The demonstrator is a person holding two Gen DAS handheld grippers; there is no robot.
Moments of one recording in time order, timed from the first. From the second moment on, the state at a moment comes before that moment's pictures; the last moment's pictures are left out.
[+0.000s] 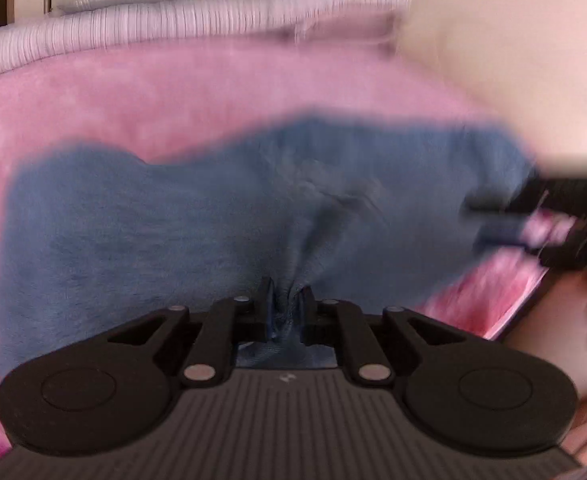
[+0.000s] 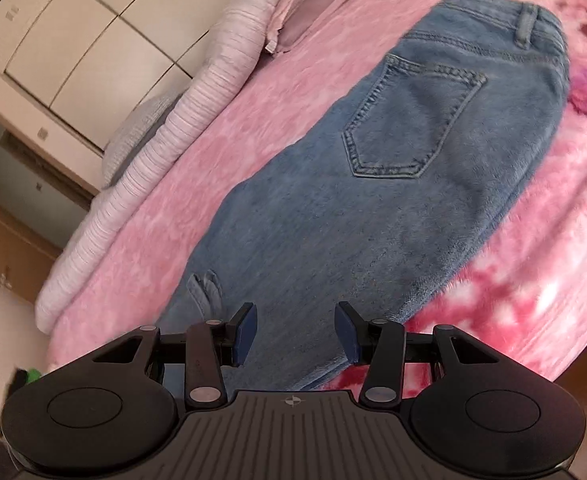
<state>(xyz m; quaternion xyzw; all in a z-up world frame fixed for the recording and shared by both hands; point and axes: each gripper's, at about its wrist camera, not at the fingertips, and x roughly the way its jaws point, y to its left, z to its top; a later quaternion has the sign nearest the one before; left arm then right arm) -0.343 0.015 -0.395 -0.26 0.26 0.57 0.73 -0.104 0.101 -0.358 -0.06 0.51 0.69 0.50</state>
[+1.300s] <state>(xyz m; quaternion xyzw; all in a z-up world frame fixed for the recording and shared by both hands) -0.482 0.014 -0.328 -0.39 0.13 0.53 0.74 -0.154 0.093 -0.299 -0.01 0.34 0.78 0.52</state>
